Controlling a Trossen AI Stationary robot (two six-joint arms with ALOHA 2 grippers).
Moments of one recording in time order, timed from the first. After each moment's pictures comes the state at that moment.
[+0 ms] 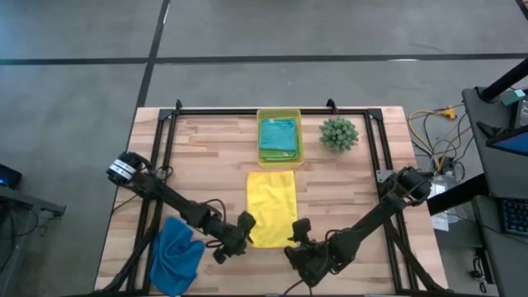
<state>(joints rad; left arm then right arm) -0.51 1.76 0.83 0.15 -0.03 0.27 0.70 1.96 1.33 -0.55 0.55 0.28</state>
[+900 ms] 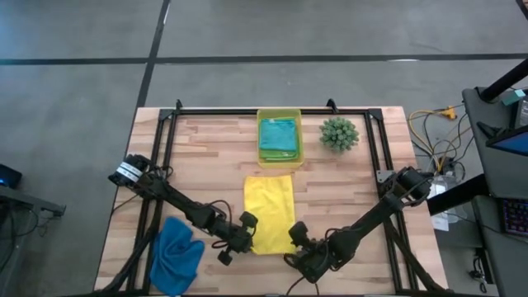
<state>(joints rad) -0.48 1.86 0.87 0.14 0.00 0.11 0.70 1.96 1.25 -0.48 0.43 -0.07</state>
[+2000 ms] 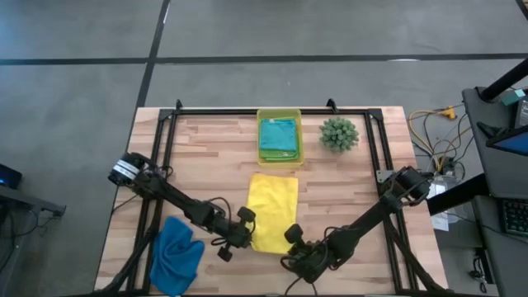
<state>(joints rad) -0.47 1.79 0.86 0.10 -0.05 0.09 0.68 1.97 1.25 -0.35 0.40 -0.10</state>
